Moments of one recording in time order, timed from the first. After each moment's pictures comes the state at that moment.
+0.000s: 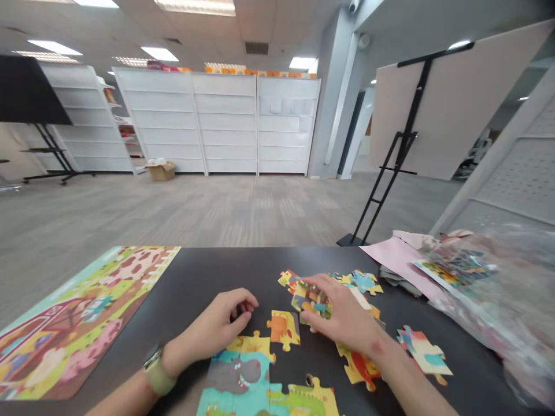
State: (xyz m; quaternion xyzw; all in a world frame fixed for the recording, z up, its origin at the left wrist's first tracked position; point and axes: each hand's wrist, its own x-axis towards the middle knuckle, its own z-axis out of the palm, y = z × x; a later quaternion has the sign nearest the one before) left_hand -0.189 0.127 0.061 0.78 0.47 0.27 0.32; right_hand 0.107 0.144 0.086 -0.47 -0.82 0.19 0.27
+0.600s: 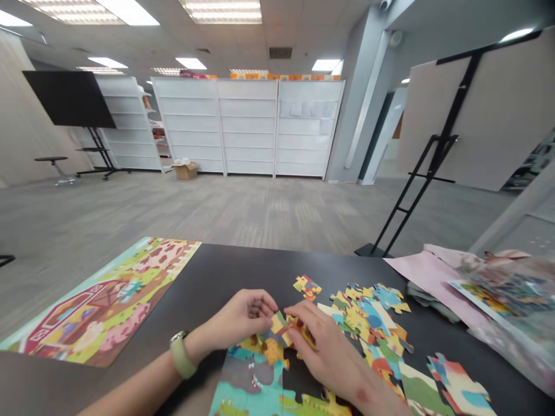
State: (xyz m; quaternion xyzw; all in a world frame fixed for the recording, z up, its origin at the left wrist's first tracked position) left_hand -0.181 0.132 0.052 0.62 0.42 0.35 0.57; right_hand 0.052 0.119 0.066 -0.39 -0.85 0.26 0.24
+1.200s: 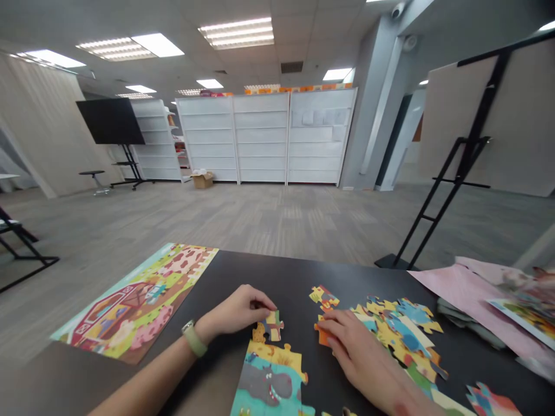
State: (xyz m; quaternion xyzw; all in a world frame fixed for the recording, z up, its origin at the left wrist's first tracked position) left_hand -0.222 0.153 0.058 0.73 0.48 0.28 0.39; right_hand 0.087 0.143 0.049 -0.40 -0.88 0.16 0.19
